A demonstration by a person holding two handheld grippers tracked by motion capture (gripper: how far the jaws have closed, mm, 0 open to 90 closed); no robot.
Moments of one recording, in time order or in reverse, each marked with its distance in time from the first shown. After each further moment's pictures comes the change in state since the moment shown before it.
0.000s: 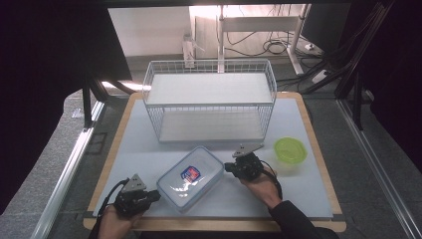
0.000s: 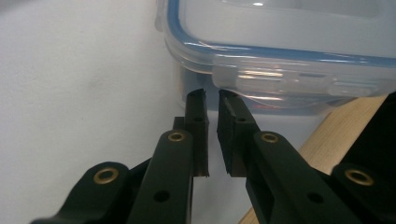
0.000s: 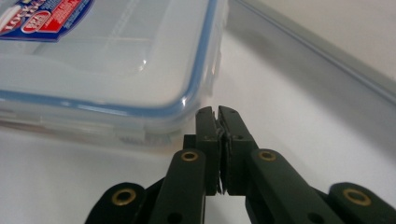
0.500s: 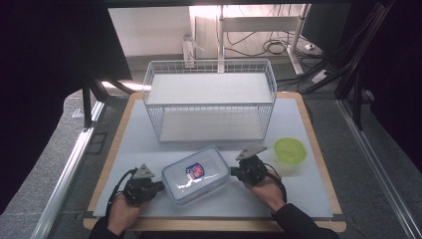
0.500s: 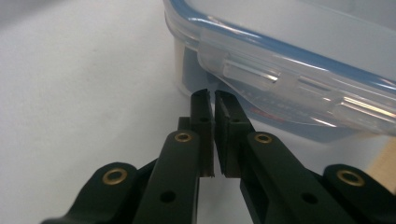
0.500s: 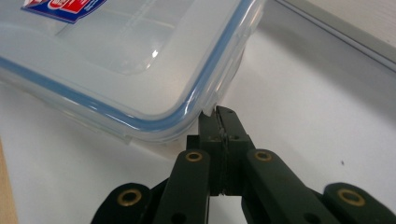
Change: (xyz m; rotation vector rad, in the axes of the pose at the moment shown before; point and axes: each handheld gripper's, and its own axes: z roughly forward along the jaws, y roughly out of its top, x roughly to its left) left arm 0.017 0.026 0.029 0.041 0.023 -0.013; right arm 0.006 -0.009 -0.015 0.057 -0.014 0.045
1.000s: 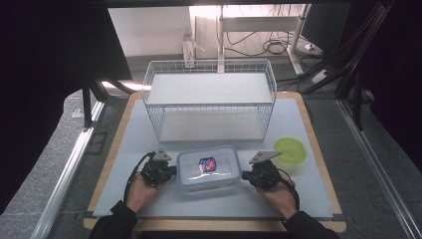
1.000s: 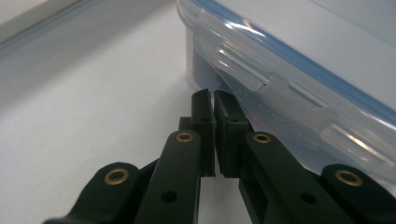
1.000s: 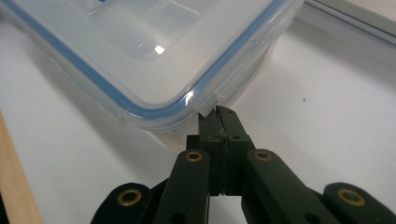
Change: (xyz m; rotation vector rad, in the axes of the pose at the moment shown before) left arm 0.009 0.050 0.042 0.000 -0.001 0.043; right arm -0.006 -0.025 -0.028 0.009 -0.044 0.072
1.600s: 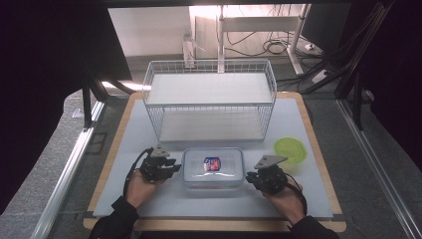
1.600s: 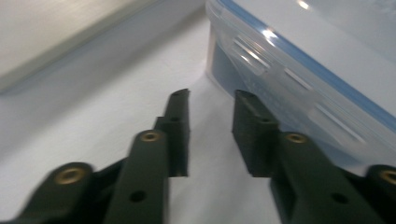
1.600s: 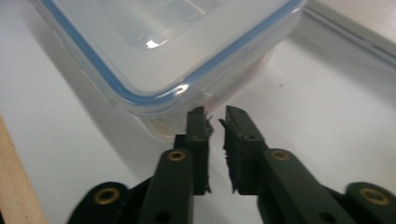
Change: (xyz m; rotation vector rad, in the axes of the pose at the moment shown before) left arm 0.006 -0.001 -0.017 -0.078 0.039 0.013; right arm 0.002 -0.009 -0.018 0.001 -0.067 -0.072
